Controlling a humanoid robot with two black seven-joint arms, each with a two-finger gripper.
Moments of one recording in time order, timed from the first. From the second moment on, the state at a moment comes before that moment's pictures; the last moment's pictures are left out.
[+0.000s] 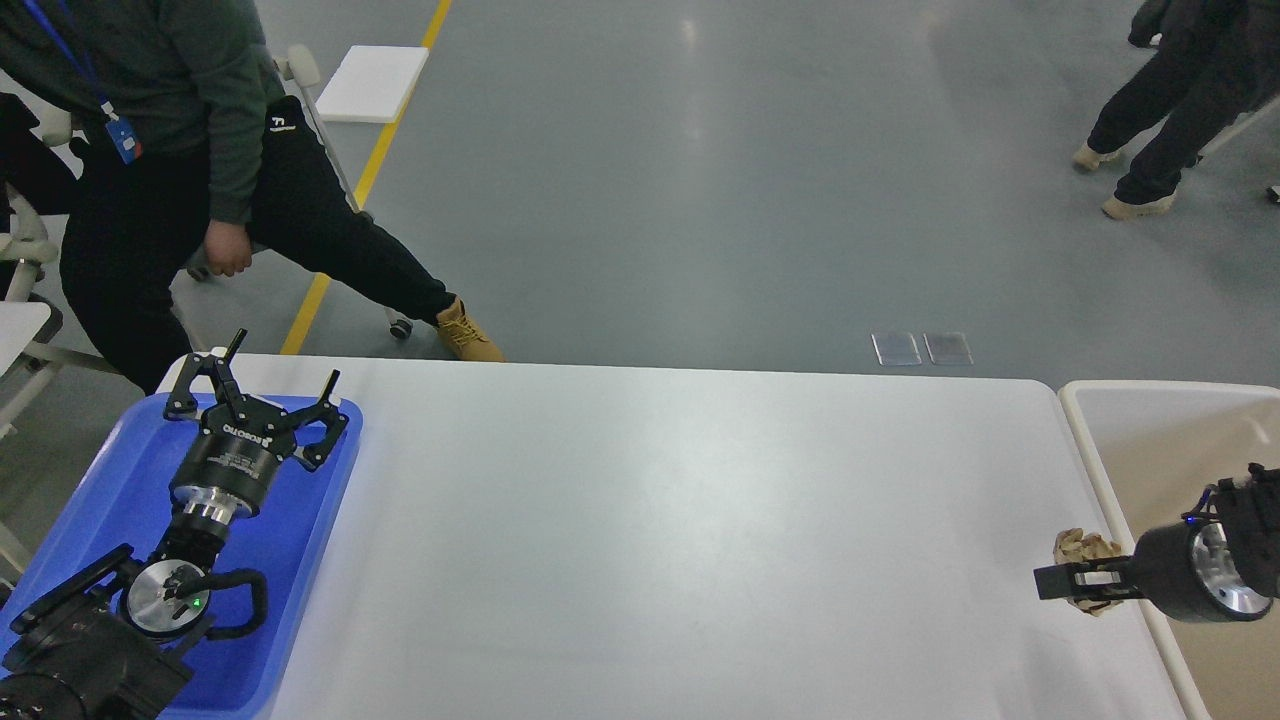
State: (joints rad) left arm -0.48 0.35 -0.88 -0.46 -0.17 -0.78 -0.41; right arm 1.53 -0.71 -1.25 1.31 -0.72 -0.06 0.40
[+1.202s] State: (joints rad) left arm -0.48 0.35 -0.88 -0.46 -0.17 -0.78 -0.41; right arm 2.42 -0.61 -1.52 1.47 -0.56 0.59 0.46
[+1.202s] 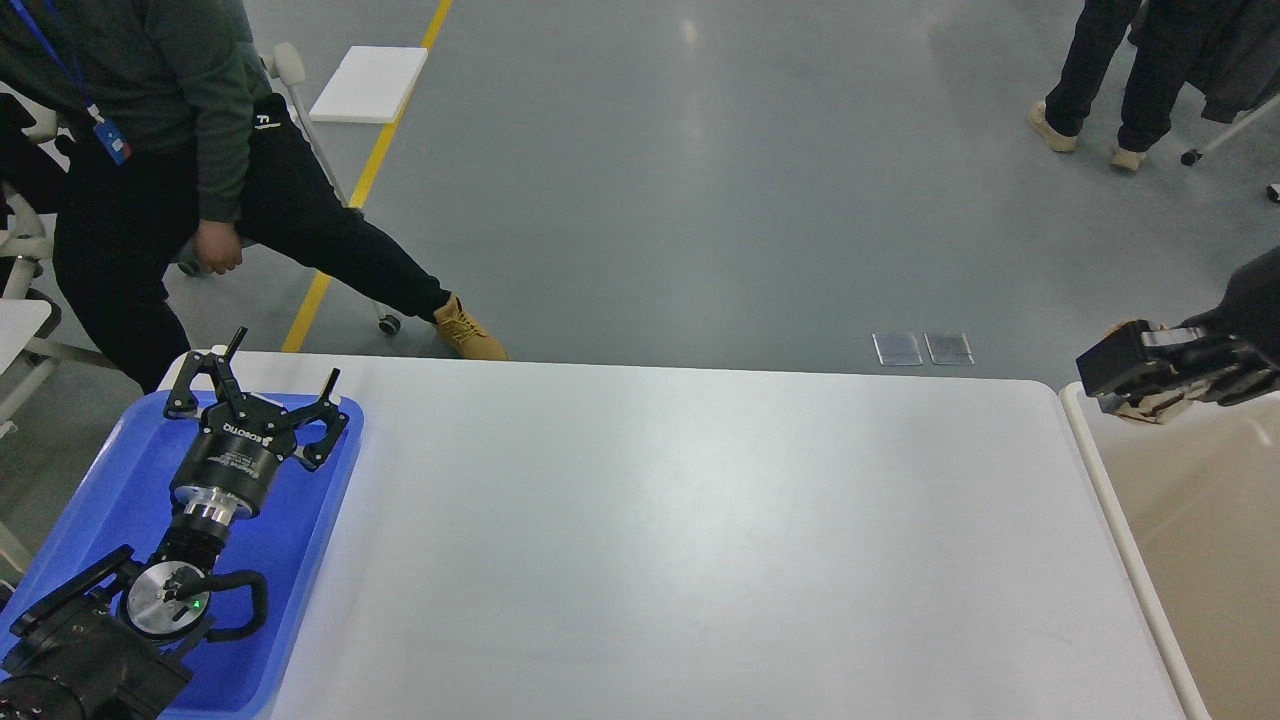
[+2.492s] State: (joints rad) left arm -0.48 0.35 -0.88 -0.46 -0.17 -0.78 -0.41; right arm 1.15 -0.71 -1.18 0.44 -0.05 0.35 0.41
